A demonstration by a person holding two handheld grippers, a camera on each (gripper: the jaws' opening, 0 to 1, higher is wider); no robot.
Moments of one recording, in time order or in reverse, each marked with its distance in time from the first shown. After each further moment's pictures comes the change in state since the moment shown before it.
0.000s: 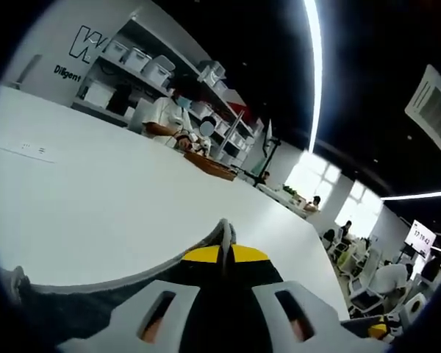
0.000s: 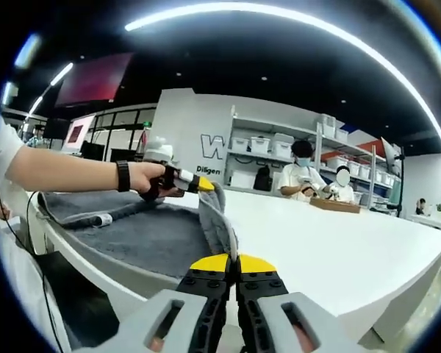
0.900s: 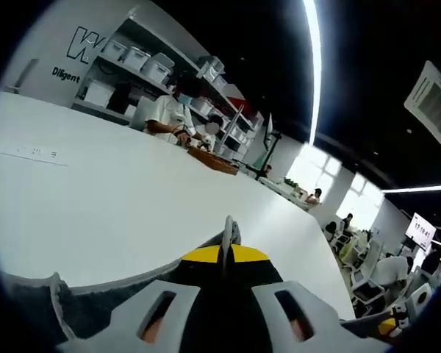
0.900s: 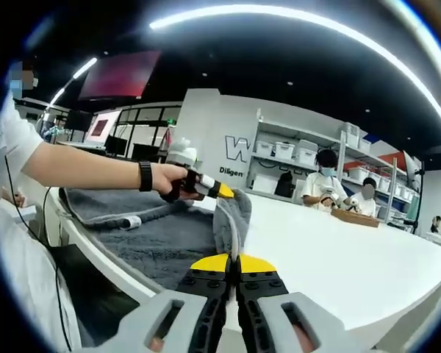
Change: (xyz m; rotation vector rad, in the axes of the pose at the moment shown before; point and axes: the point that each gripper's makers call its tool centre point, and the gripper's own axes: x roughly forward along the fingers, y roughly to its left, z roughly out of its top) left arm -0.028 0.018 -0.002 0.031 0.041 0.004; right arm 0.000 0.054 0.015 -0.077 -0.012 0.126
